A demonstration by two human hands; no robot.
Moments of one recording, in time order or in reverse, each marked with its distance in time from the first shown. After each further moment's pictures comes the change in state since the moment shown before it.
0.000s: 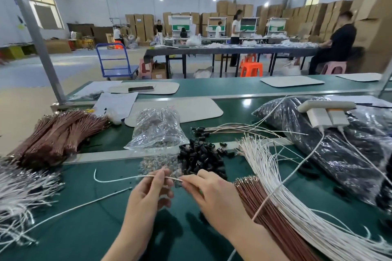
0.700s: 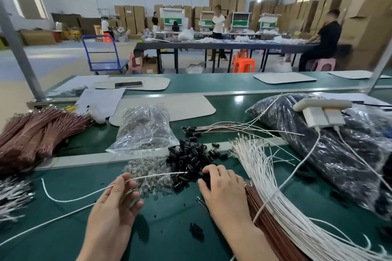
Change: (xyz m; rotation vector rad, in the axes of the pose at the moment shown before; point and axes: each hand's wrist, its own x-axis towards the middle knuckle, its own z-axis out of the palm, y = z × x) left_hand 0.028 -0.005 -0.023 -0.317 0.150 -0.095; right_hand 0.010 0.048 0.019 -0.238 0.018 0.352
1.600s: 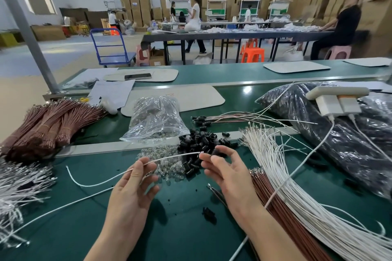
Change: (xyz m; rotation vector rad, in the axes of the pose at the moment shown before) left_hand -0.017 0.010 0.006 0.050 -0.067 -0.035; right_hand -0.007 -0.023 -0.025 1.639 -0.119 0.376
